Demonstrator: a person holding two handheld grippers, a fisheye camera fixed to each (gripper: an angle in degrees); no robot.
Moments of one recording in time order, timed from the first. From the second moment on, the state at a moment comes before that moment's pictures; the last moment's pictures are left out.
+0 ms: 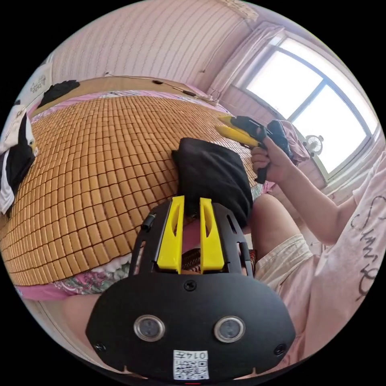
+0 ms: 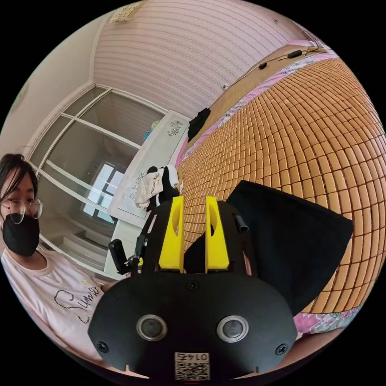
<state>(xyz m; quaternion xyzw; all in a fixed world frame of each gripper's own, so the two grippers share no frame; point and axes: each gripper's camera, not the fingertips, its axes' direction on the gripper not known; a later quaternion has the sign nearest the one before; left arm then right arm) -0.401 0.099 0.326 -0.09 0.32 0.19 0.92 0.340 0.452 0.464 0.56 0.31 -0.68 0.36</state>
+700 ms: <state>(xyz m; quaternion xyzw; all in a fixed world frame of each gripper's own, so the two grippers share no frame) -0.309 0.035 0.418 -0.18 0.26 0.24 0.92 0.388 0.329 0.595 0.56 0.69 -0.40 0.25</state>
